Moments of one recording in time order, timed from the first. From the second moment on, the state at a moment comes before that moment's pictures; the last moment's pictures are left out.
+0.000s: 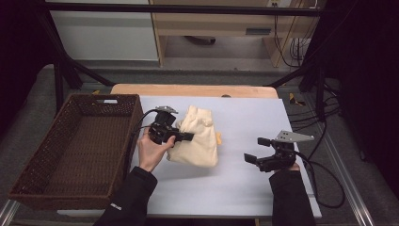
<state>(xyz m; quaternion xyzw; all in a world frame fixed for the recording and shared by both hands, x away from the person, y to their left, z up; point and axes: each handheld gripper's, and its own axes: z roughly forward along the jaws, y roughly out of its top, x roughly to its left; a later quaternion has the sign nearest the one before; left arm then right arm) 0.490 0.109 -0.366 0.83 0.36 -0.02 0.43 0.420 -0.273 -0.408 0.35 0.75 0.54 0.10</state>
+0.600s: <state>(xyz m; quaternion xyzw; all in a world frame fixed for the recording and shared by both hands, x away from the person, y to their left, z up) 0.481 0.120 -0.342 0.83 0.35 -0.02 0.44 0.421 -0.272 -0.409 0.35 0.76 0.54 0.10</state>
